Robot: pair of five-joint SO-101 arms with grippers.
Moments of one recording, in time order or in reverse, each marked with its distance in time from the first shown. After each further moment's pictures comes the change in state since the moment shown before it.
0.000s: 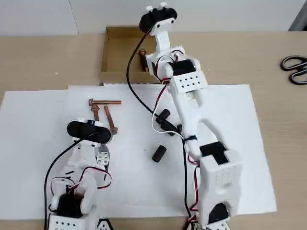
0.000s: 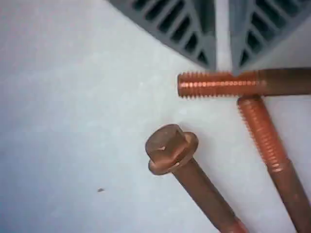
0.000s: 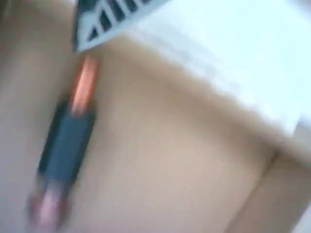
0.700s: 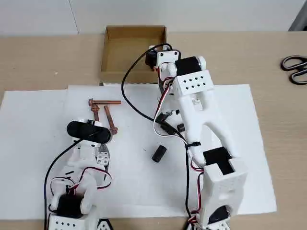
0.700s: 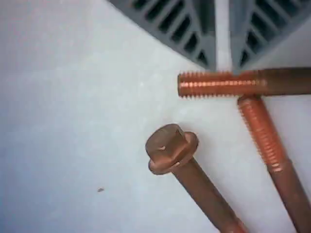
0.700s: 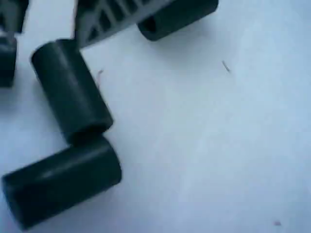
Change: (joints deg) left arm 0.0 0.0 0.0 0.0 0.0; right arm -0.4 -4.1 1.1 43.6 0.2
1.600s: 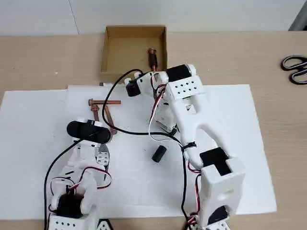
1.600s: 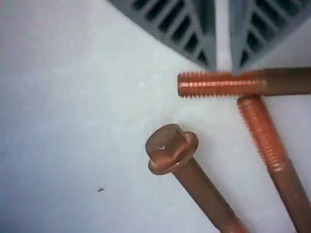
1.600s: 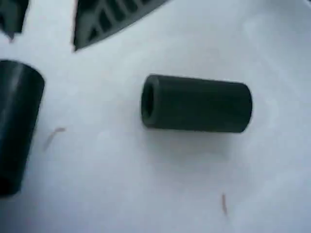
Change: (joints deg) left arm 0.0 0.0 0.0 0.0 0.0; right arm -2.5 -0.1 7.7 -0.1 30.1
